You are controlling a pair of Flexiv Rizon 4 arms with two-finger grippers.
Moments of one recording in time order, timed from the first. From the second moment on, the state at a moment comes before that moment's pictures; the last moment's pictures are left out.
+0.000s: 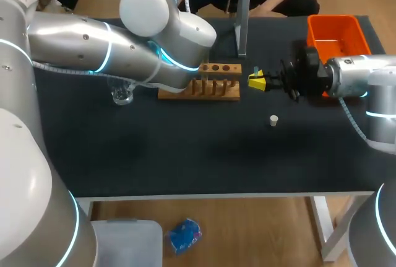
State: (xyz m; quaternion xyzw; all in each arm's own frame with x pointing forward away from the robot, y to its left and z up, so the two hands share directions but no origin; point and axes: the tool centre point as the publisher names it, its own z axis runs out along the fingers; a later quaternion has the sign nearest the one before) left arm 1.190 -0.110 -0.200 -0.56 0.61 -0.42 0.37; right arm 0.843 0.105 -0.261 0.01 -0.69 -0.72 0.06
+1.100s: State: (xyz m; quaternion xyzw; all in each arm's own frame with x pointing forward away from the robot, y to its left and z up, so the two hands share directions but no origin) left arm 1.195 -0.109 -0.203 -0.56 0.61 -0.42 0.38; right arm 0.843 0.105 -0.261 0.01 -0.69 -0.72 0.06
